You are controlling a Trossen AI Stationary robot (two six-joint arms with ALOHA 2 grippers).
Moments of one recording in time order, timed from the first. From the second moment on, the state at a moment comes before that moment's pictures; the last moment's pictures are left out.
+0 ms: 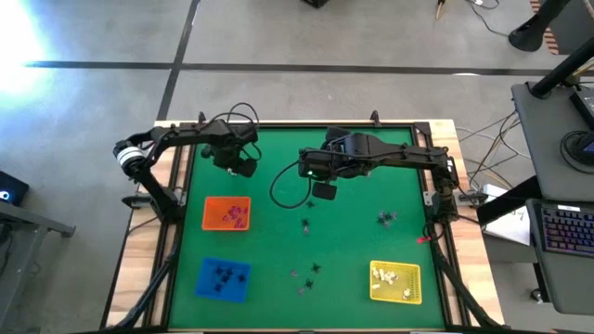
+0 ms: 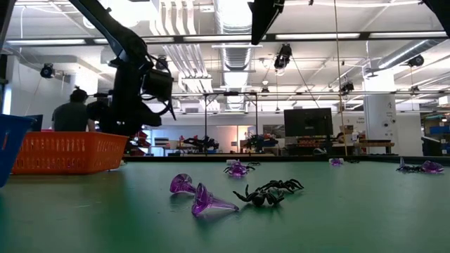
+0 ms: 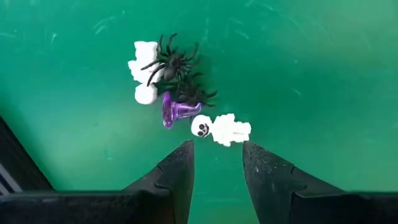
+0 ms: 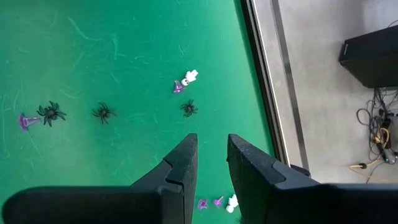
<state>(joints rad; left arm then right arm) 0.66 1.66 1.00 -0.96 -0.09 -0.58 -0.01 1.96 2.20 -1.51 0.46 0.12</state>
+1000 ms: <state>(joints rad) 0.65 1.66 0.99 -0.91 -0.12 -1.31 0.02 1.96 2.20 -1.51 0.46 0.16</state>
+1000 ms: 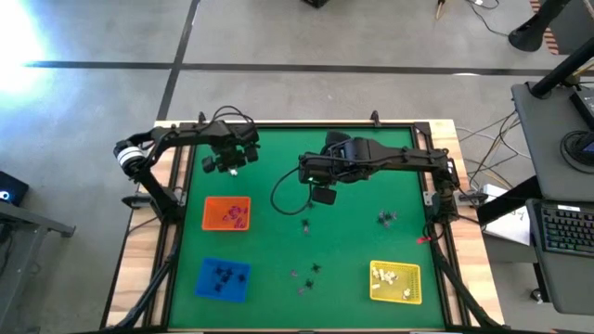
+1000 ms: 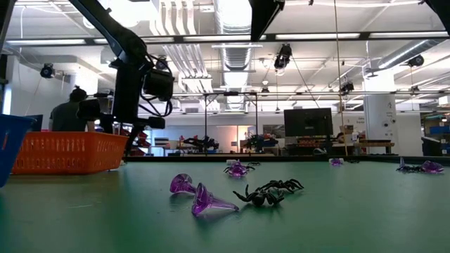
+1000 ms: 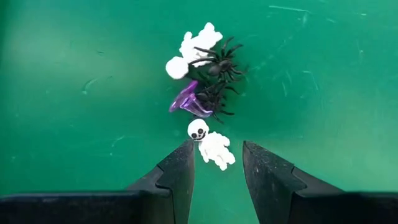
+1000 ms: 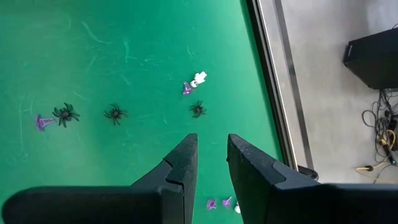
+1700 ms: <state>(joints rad) 0.65 1.66 0.92 -0.79 -0.15 -1.38 0.03 1.96 2.20 -1.51 0.46 0.14</state>
